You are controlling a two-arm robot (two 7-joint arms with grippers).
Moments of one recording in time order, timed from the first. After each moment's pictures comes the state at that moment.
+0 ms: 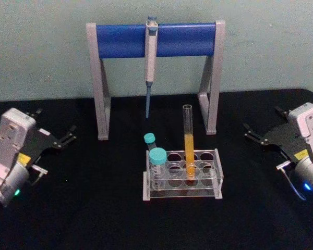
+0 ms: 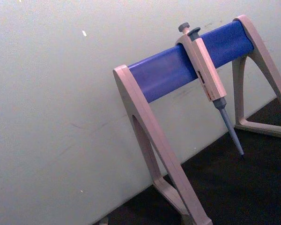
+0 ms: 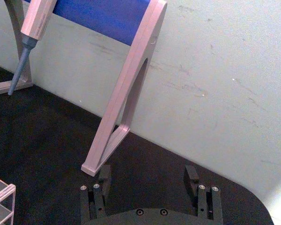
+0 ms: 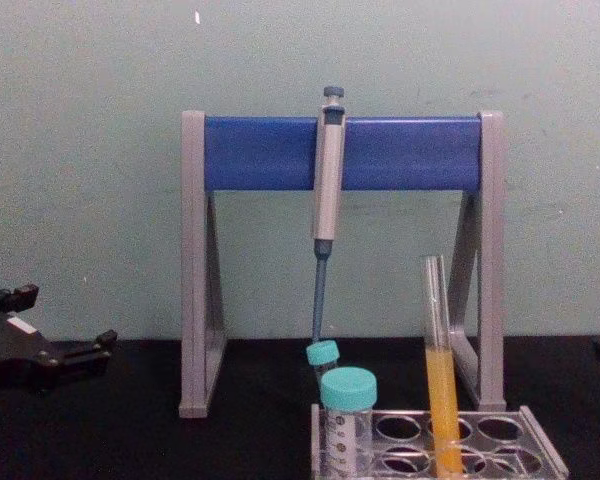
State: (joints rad) left arm -0.20 0.60 0.45 -1.41 -0.25 -0.12 0.03; right arm 0.20 0.60 -0.45 -1.41 0.25 -0.12 -0.03
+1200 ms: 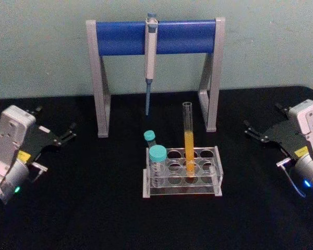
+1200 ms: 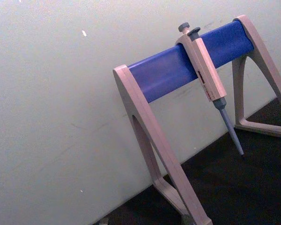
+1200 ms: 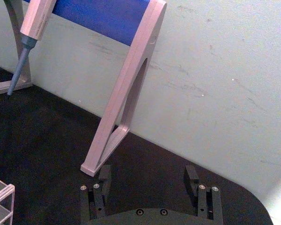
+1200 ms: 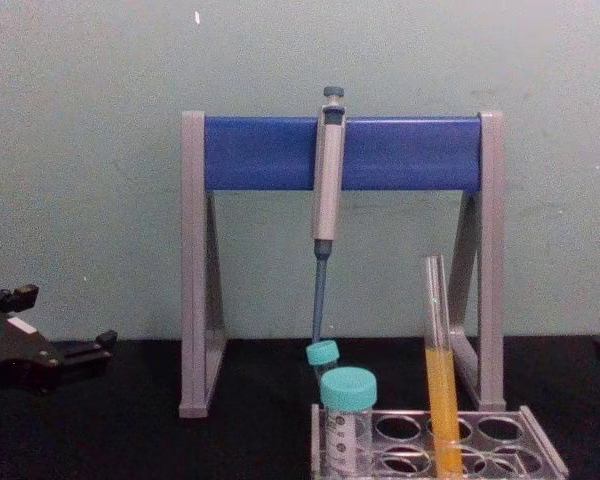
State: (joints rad) left arm -0.20 0.60 0.45 -1.41 -0.25 -0.12 0.03; right arm 0.20 0.60 -0.45 -1.41 0.25 -0.12 -0.03
